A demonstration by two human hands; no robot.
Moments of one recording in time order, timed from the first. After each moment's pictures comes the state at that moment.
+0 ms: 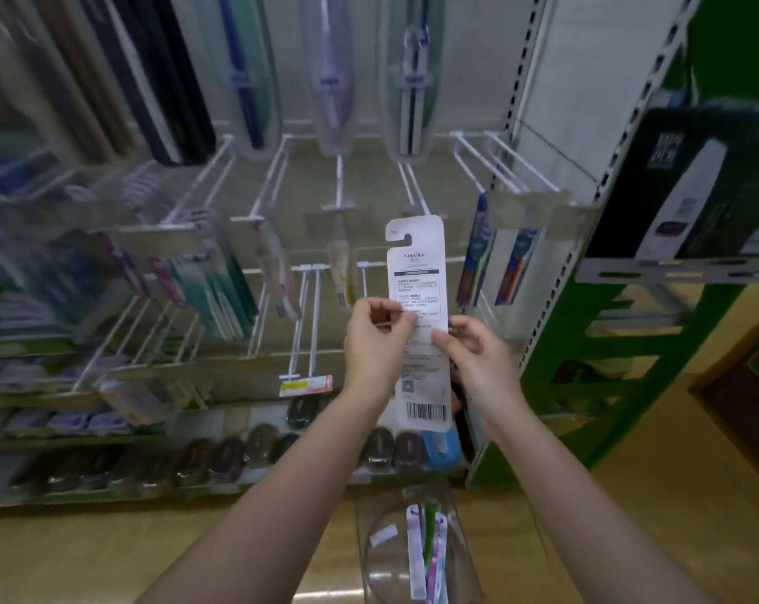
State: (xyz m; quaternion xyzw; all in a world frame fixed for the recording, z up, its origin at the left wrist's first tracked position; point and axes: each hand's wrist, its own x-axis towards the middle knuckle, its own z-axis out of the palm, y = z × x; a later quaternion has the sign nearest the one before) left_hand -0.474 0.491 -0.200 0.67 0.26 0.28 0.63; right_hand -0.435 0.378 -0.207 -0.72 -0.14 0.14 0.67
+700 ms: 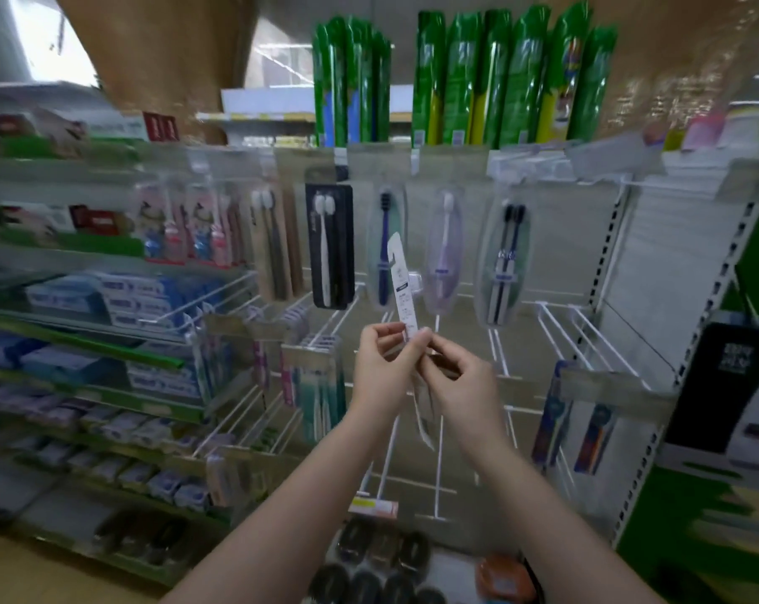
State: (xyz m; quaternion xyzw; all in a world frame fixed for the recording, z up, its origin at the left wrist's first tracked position) left_hand -0.526 0.538 -0.061 0.59 0.19 0.42 0.66; right_hand -0.477 0.456 -0.063 -0.60 -0.41 0.06 0.68
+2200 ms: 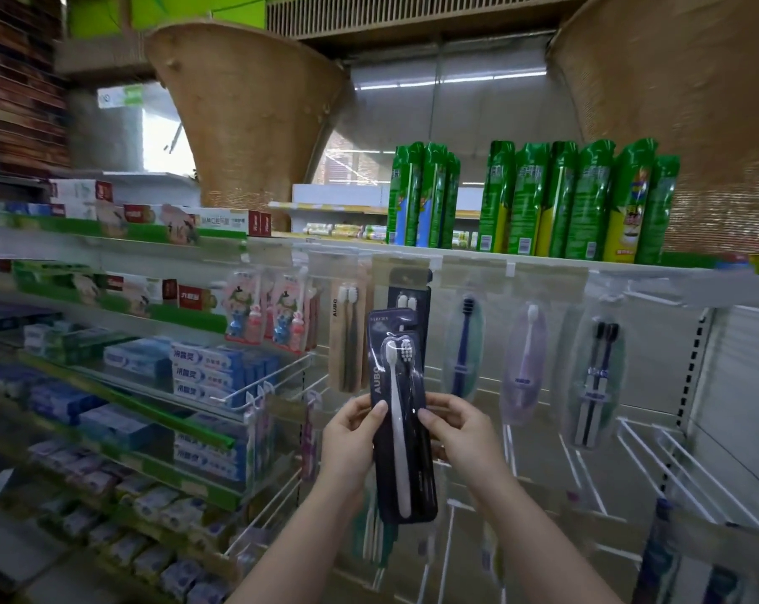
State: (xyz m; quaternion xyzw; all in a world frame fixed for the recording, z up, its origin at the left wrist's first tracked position) left_hand -0.587 0.651 -0.047 0.51 0.21 0.49 0.67; right_hand -0.479 0.570 -0.031 -0.60 -0.41 0.19 0.66
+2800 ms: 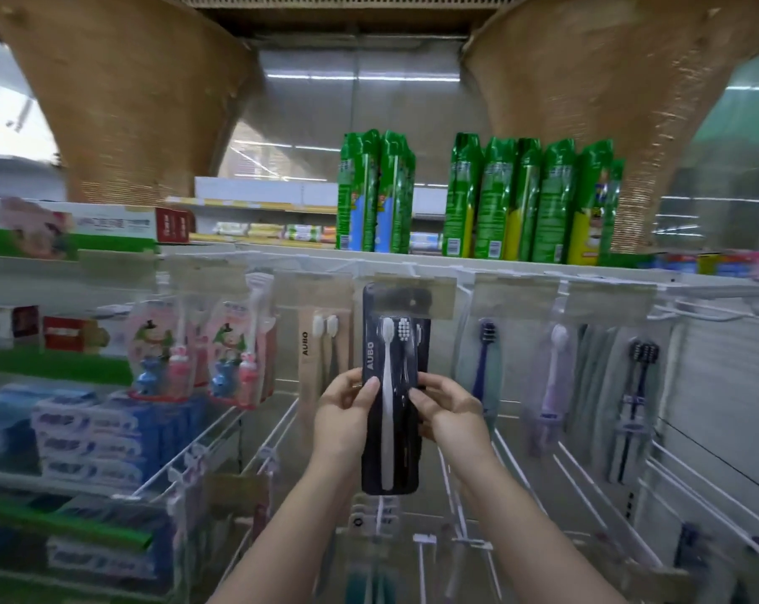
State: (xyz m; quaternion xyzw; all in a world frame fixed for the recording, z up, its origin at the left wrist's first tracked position) left_hand -0.519 0.787 -0.005 0.59 0.13 0.46 0.65; right_hand -0.437 0.696 -0.002 -0.61 -0.32 0.08 0.72
